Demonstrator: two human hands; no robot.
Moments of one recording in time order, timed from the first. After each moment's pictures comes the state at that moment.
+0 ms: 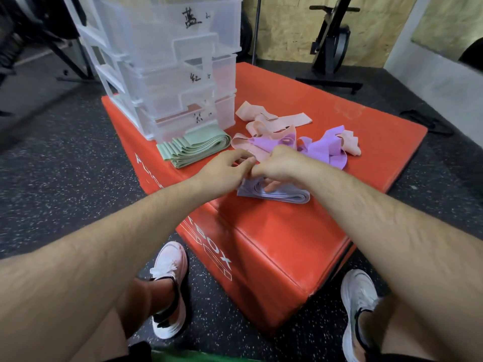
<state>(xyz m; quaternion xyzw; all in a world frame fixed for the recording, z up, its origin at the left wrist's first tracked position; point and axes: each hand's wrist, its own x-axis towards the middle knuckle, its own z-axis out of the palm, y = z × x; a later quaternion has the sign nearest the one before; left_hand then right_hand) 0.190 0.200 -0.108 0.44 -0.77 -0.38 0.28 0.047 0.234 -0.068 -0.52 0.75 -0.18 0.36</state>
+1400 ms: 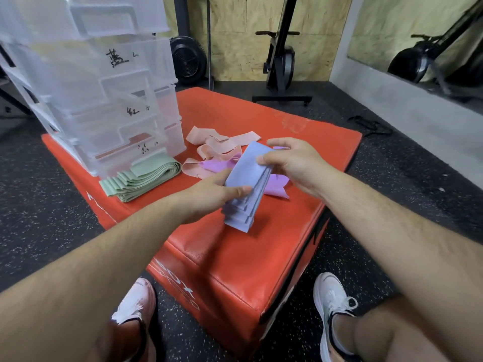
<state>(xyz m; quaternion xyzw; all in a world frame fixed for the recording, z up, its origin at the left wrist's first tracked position) 0.126 0.212 -0.091 0.33 -0.73 -0.58 0.16 -0.070 0.273 -0.045 -0.40 0.61 -0.54 0.41</state>
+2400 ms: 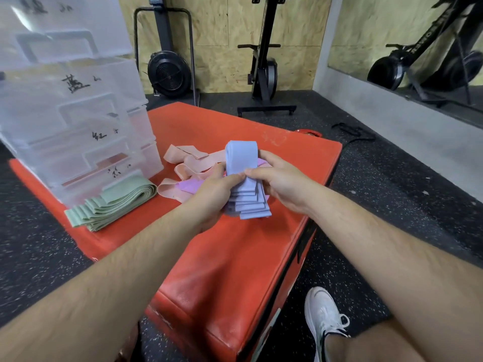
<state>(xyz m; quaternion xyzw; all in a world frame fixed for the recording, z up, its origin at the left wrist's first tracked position) 0.044 0.215 -0.071 0.36 -0.58 -0.67 0.30 -0.108 0.266 -0.057 -0.44 0.56 -0.53 0.46</state>
